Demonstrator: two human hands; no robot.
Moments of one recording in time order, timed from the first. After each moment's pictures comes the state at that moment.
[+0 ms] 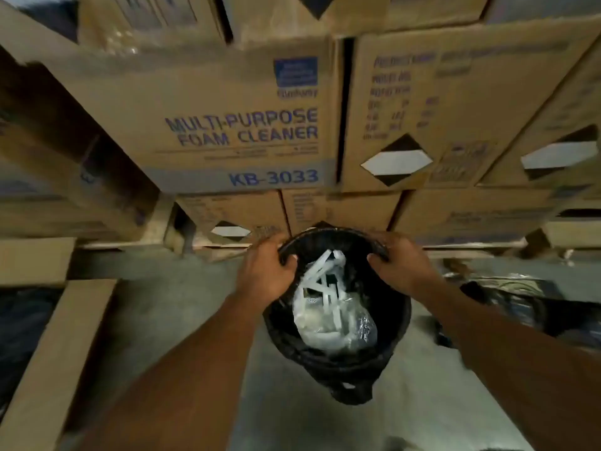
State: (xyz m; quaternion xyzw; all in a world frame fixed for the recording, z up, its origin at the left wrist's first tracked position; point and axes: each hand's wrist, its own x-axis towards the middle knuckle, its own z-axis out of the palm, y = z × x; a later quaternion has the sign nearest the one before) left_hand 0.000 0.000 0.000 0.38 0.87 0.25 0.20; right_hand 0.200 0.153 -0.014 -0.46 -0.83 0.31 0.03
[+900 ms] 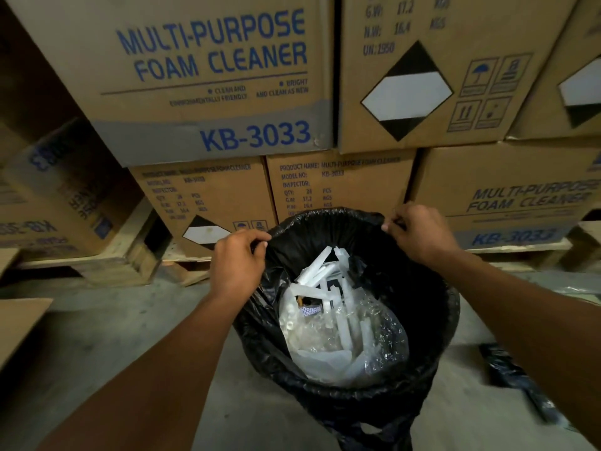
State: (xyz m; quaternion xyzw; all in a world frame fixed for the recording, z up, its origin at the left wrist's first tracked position) left_hand -0.032 0.004 -0.169 0.41 0.83 0.38 -0.02; right_hand 0.199 0.198 -0.147 -0.44 -0.86 0.19 0.18
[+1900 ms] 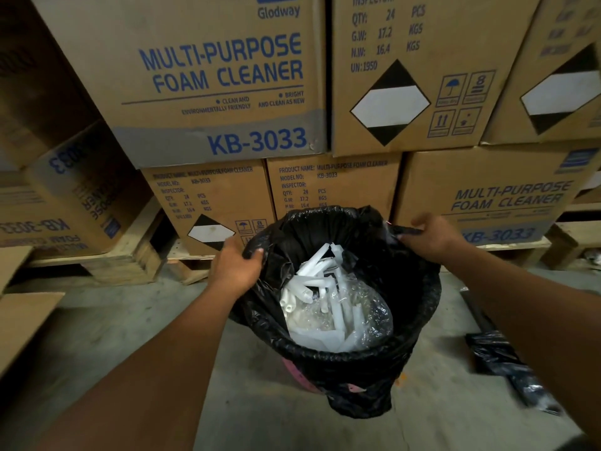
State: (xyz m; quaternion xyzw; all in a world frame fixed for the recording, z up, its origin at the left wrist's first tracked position) left_hand -0.011 -0.025 -0.149 0.25 0.90 0.32 0.17; right_hand 0.241 0.191 -0.138 -0.59 -0.75 0.27 0.11
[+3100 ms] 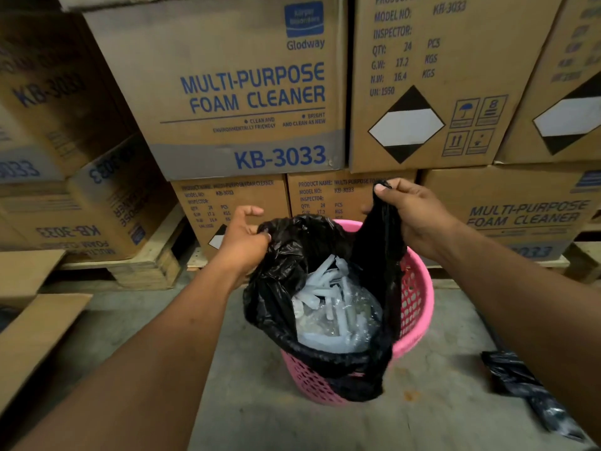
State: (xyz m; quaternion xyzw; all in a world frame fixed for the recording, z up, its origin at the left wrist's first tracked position) left_hand -0.019 -0.030 -0.088 0.24 0.77 0.54 0.26; right_hand 0.183 0.138 -0.065 -0.33 -0.56 0.68 0.34
